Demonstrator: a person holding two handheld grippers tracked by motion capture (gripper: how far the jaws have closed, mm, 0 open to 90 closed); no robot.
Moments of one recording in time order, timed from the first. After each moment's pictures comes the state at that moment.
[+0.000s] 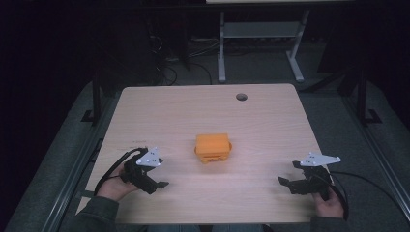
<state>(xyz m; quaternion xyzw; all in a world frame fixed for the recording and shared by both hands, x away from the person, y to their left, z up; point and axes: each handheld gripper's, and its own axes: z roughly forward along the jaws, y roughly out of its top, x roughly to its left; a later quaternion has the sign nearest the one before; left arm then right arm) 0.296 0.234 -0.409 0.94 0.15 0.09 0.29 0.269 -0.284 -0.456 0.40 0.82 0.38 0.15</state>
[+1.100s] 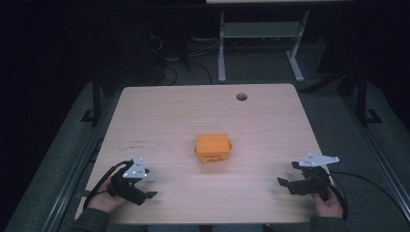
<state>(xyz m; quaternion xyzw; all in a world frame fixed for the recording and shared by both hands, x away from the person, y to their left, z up) 0.273 0.272 -0.436 0.93 0.20 0.11 0.28 0.269 -0.282 -0.458 0.40 0.82 0.38 0.14</state>
